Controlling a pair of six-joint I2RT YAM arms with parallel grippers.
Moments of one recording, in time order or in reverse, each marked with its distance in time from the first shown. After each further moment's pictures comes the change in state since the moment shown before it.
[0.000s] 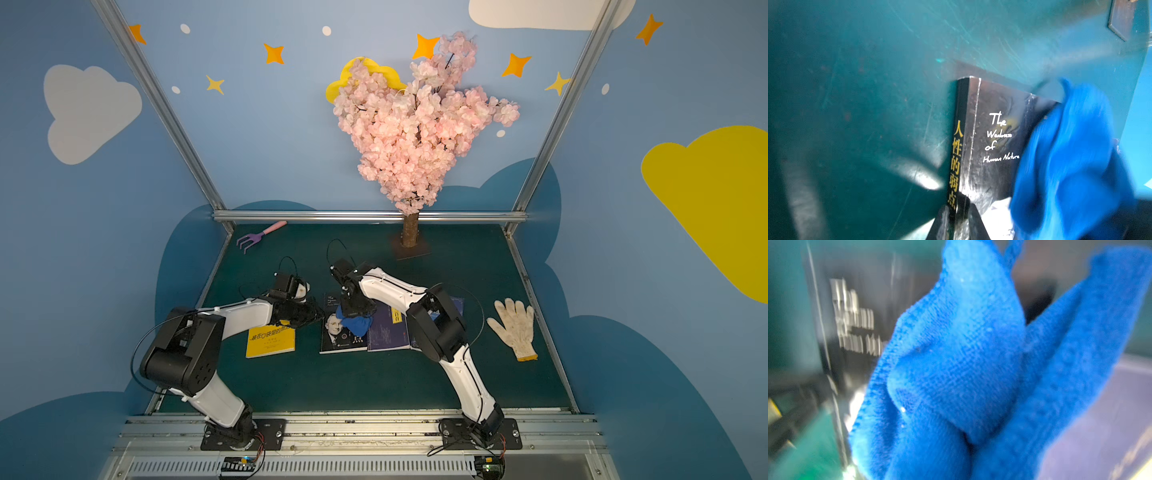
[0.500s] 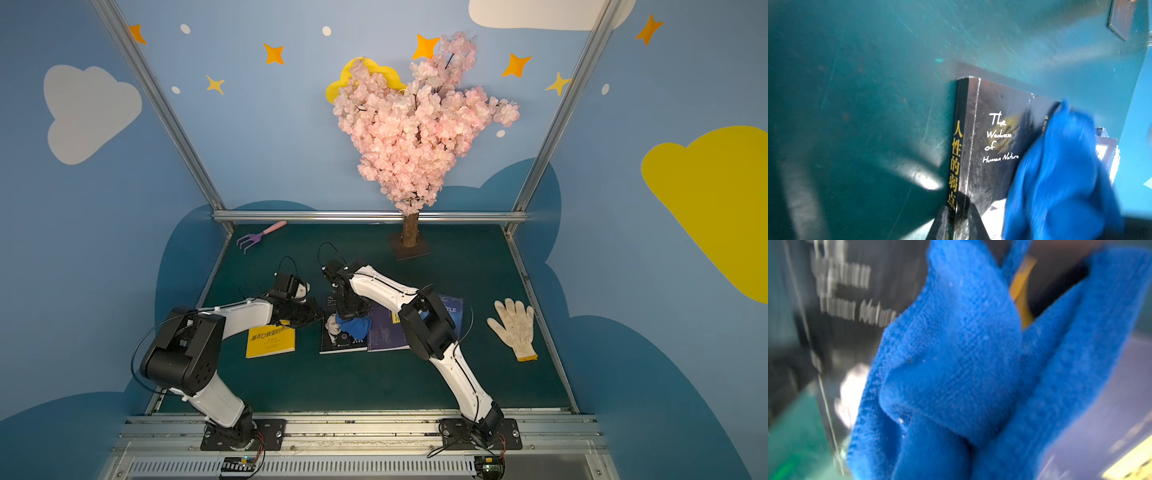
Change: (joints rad) left arm 0.000 0.006 0.006 -0.001 0.002 0.000; right arm -0.048 0.192 0.340 -0.224 0.002 -0.037
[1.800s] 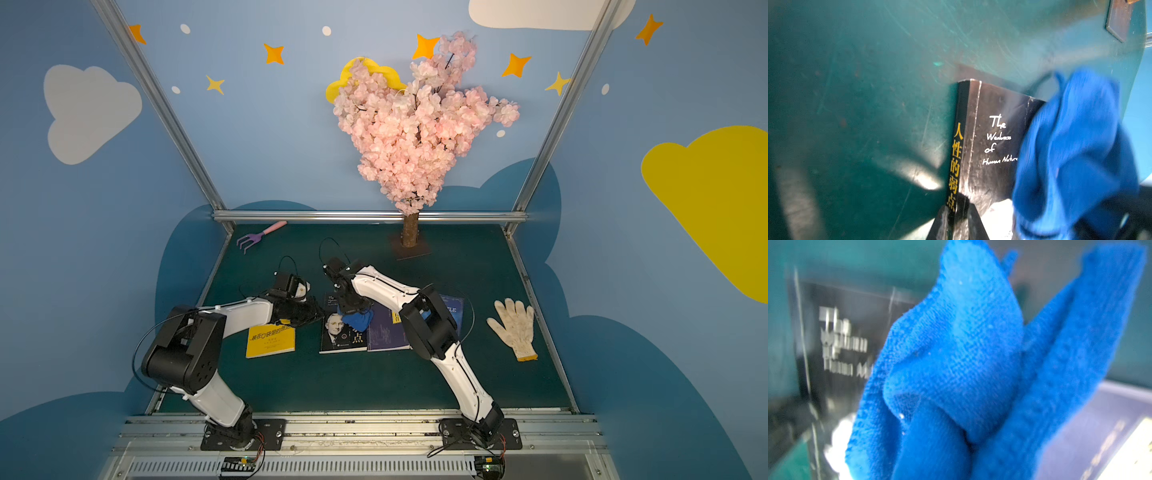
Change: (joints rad) left arm 0.011 0.006 0.005 0.000 0.013 0.000; right arm 0.060 -0.103 -0.213 0.150 0.111 0.016
